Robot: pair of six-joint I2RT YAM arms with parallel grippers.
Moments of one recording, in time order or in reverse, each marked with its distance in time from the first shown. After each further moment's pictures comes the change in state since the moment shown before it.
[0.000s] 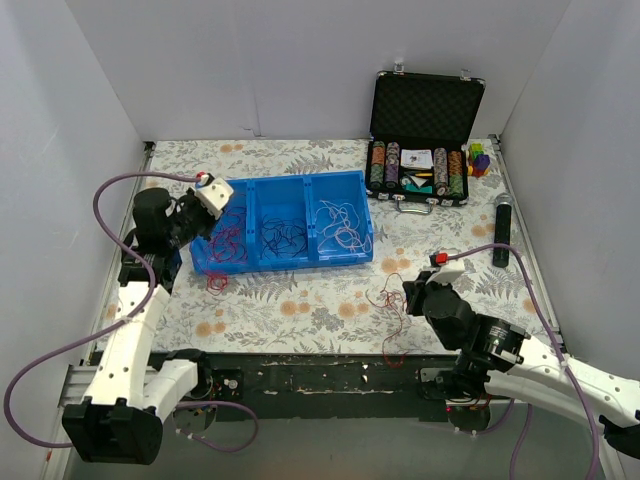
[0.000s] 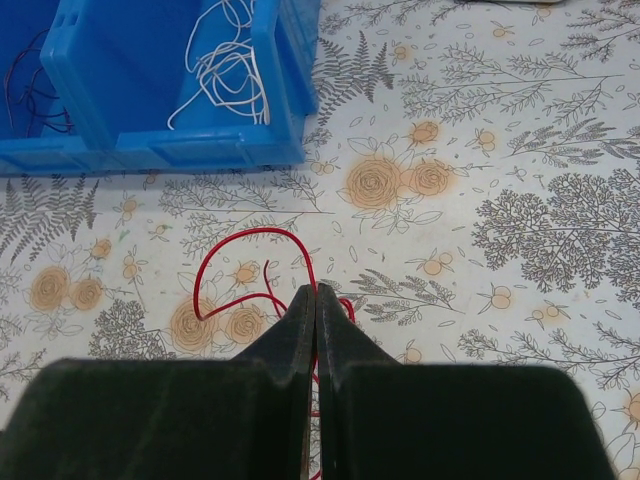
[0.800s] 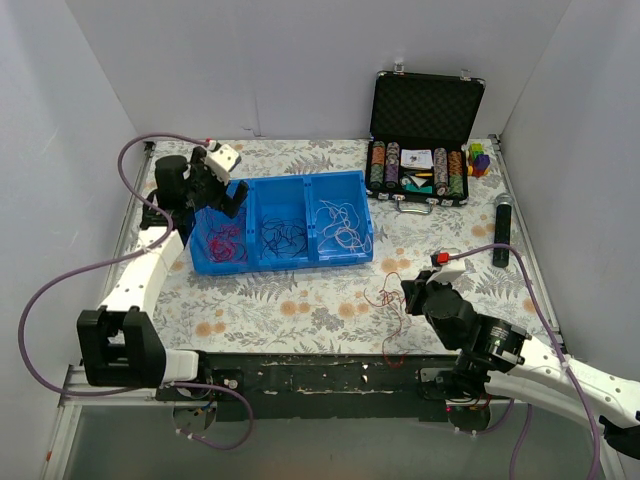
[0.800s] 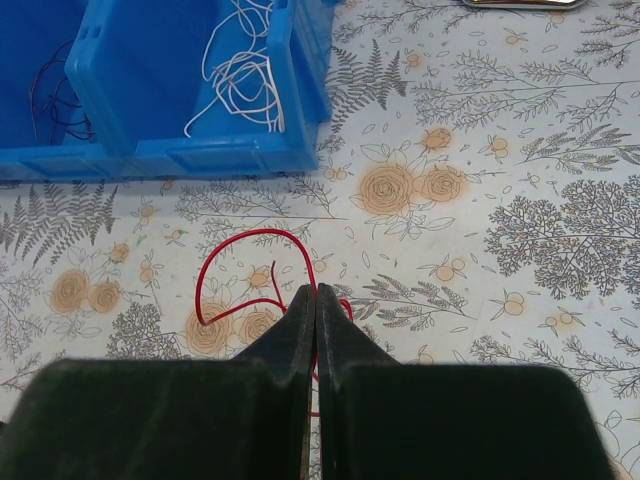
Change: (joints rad) left arm 0.000 0.360 0.101 0.214 -0.034 -0.067; right arm 0.000 -0.006 -0.001 0.027 -0.014 -0.003
